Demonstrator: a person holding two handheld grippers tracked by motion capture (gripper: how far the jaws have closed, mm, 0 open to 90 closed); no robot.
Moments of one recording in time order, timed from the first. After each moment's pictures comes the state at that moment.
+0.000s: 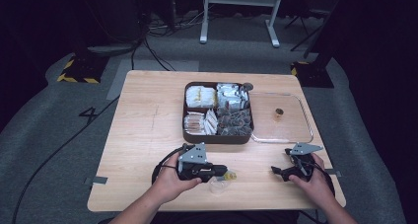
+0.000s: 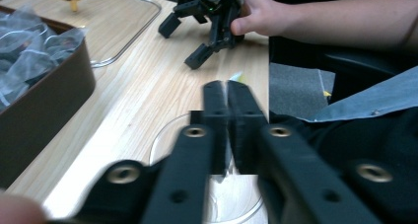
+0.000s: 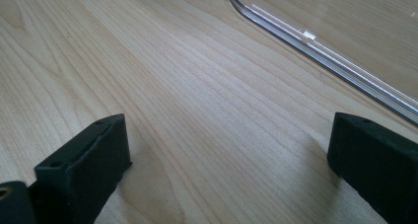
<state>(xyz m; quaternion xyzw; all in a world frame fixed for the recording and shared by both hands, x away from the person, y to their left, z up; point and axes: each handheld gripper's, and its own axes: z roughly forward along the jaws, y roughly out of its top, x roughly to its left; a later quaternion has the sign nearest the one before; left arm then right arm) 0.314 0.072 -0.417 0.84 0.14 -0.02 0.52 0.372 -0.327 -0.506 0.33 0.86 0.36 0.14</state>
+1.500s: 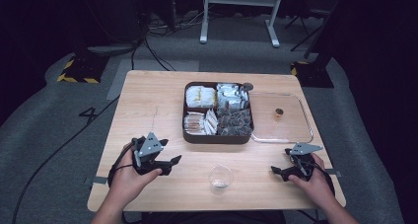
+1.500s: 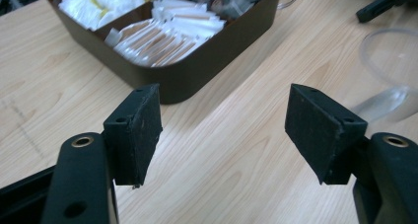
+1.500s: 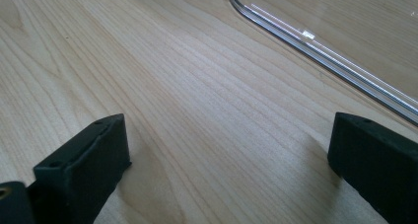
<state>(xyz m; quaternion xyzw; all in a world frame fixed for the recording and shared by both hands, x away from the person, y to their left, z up) 0.315 0.182 -0.410 0.83 0.32 0.17 0.42 0.372 -0.326 -0.506 0.34 0.86 0.36 0.14</state>
